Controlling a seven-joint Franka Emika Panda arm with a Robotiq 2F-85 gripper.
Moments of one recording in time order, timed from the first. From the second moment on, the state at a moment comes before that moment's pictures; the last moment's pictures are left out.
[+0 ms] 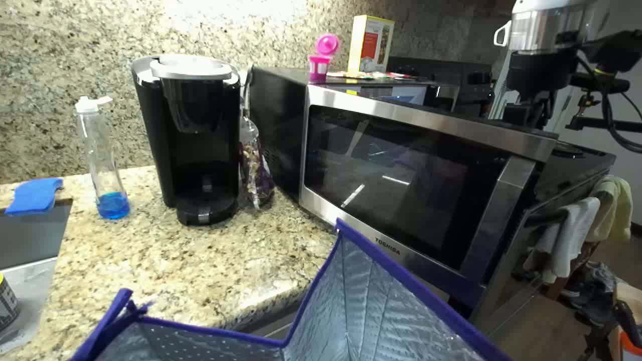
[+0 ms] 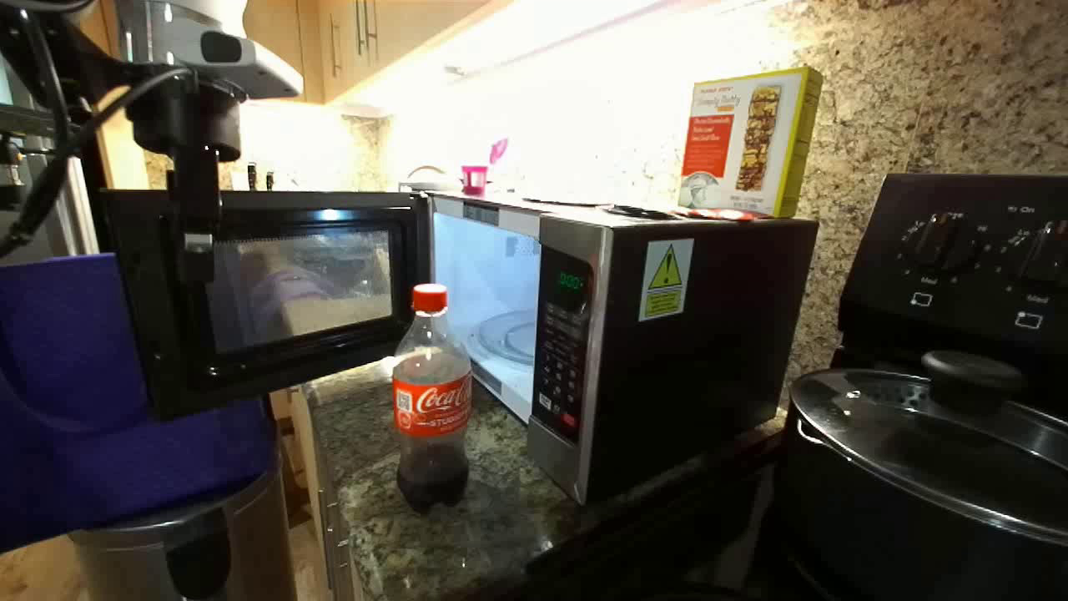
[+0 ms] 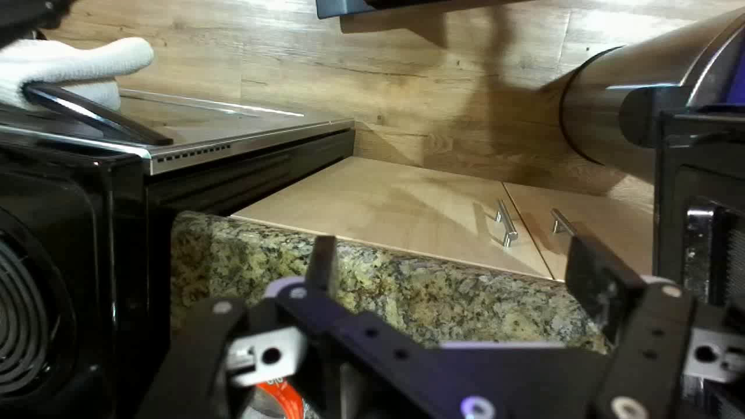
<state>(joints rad) -0.02 -0.40 0.15 -2.38 -0.12 1.84 0.28</state>
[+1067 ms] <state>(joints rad) -0.03 -0.40 0.07 -2.35 -0.12 1.85 0.28</state>
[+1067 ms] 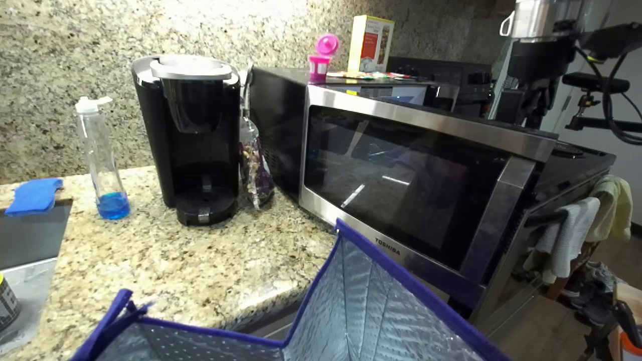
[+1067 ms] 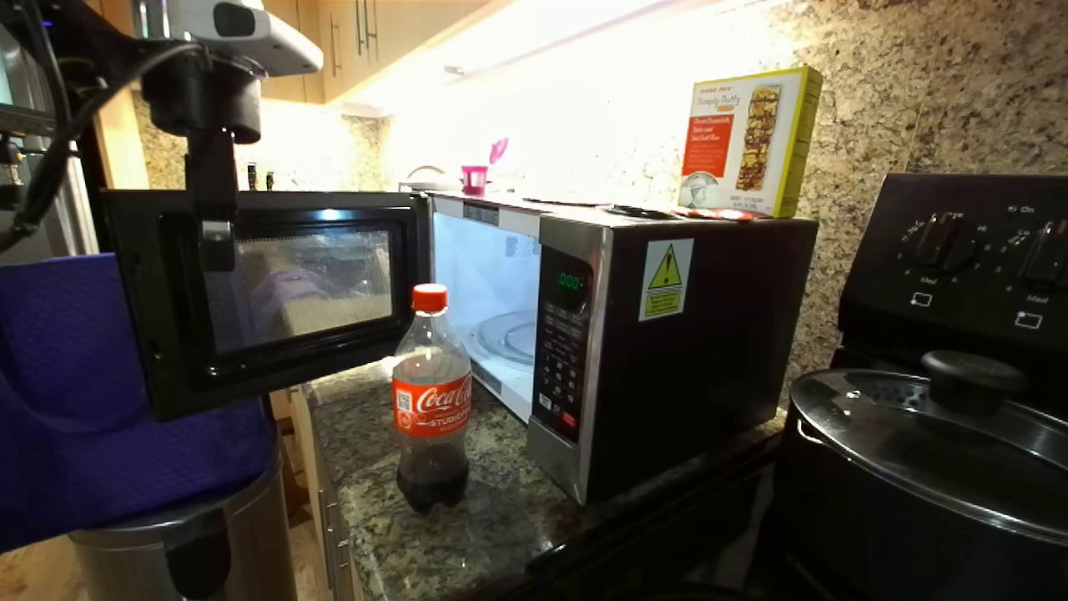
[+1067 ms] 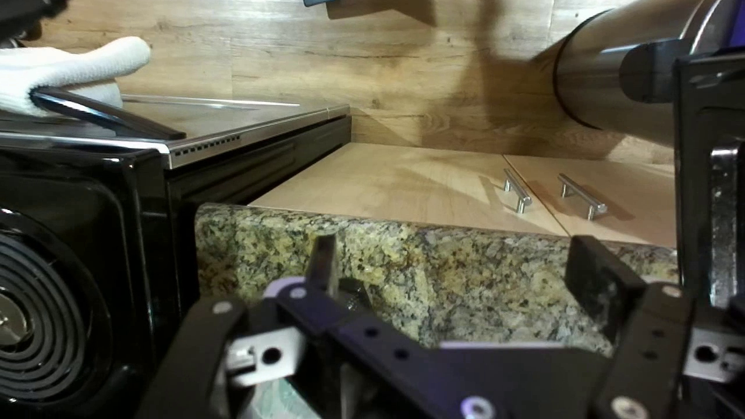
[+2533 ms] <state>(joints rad) -0.08 -0.06 -0.12 -2.04 -0.14 2.02 0.18</state>
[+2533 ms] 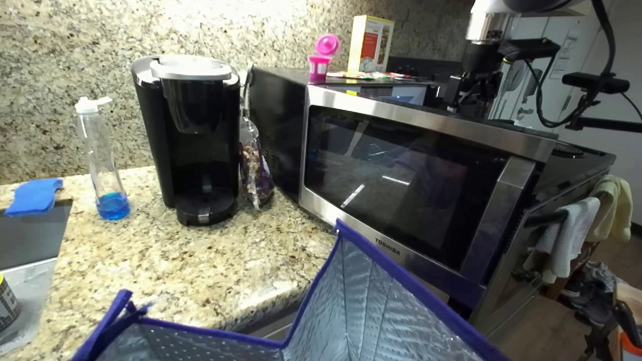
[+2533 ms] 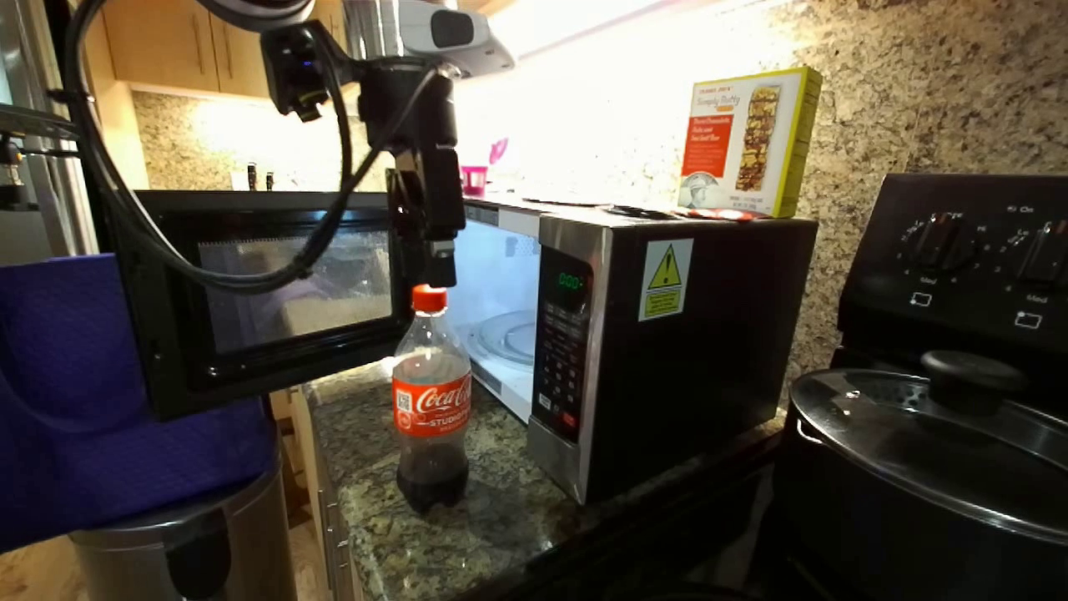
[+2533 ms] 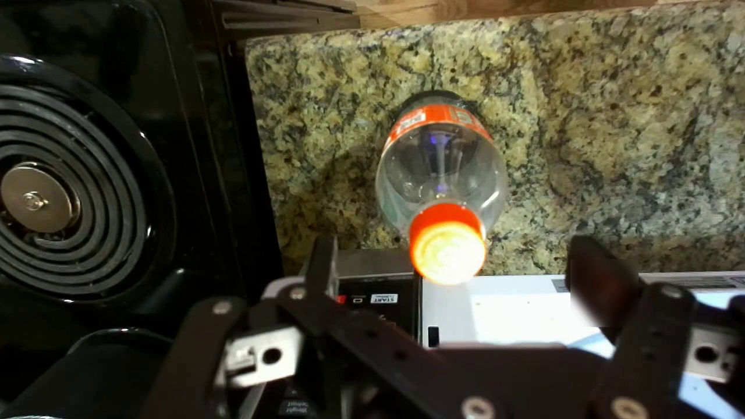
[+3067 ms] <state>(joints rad) -0.09 0.00 -0.13 -1.99 -0.07 2.03 0.15</state>
